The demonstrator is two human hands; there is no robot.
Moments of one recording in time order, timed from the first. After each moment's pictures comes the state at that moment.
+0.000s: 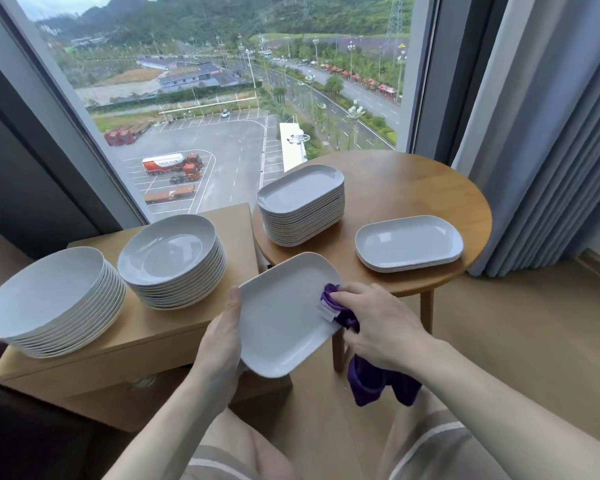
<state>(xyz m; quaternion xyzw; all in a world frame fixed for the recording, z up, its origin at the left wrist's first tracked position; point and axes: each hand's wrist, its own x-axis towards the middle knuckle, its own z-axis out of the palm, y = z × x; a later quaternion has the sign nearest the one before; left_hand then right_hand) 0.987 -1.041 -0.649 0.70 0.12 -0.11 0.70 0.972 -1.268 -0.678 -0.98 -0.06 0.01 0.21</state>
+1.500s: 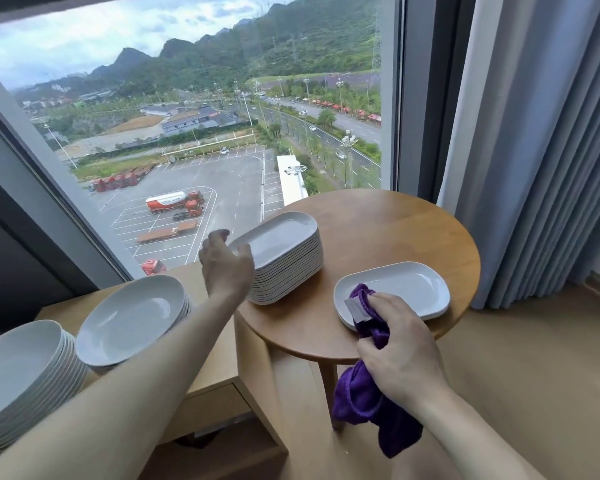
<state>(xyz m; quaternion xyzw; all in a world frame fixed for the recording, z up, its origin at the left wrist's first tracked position) 1.210 -1.135 -0.636 0.89 0.01 0.18 0.42 1.002 -1.330 -0.677 -0.88 0.11 -0.20 0.42</state>
